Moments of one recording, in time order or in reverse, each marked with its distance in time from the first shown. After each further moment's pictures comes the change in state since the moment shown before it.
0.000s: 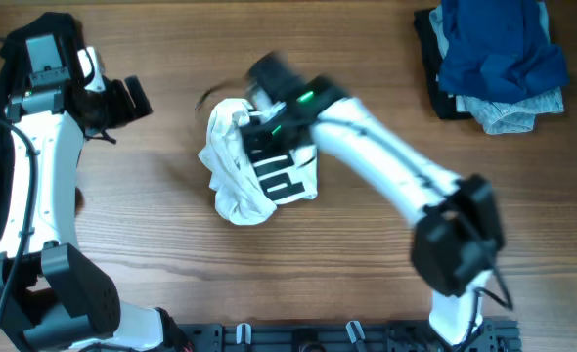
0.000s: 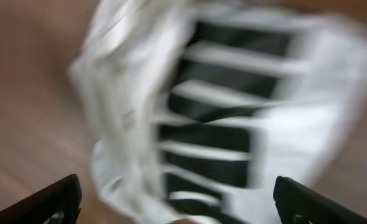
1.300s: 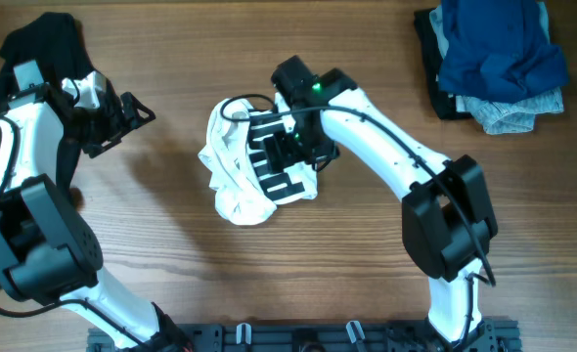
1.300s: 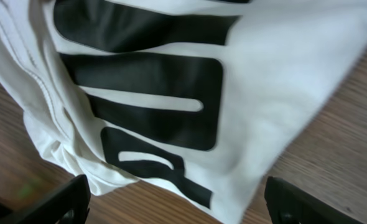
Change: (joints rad) left arm 0.164 0.258 -0.001 0.026 0.372 0.120; right arm -0.021 0.099 -0.045 -0.137 -0.090 -0.106
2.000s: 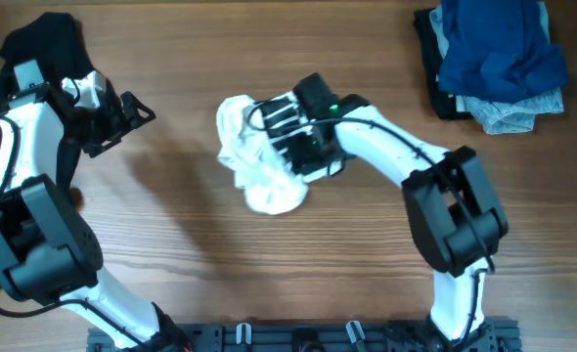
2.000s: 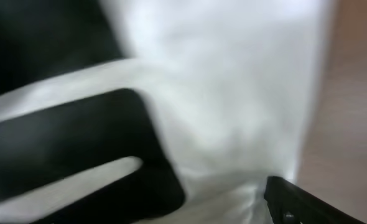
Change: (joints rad) left arm -0.001 0.000 0.000 0.003 0.000 -0.003; right arm -0.108 -0.011 -0.270 0.386 0.240 0.029
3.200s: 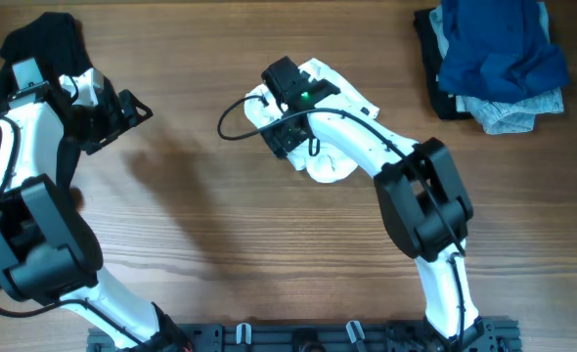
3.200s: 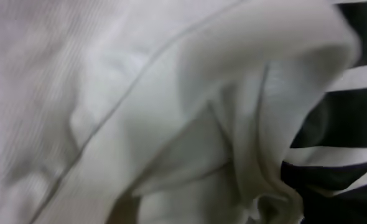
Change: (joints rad) left arm 0.000 0.000 0.000 0.037 -0.029 0.000; right arm 0.103 0.158 0.264 -0.027 0.098 -0.365
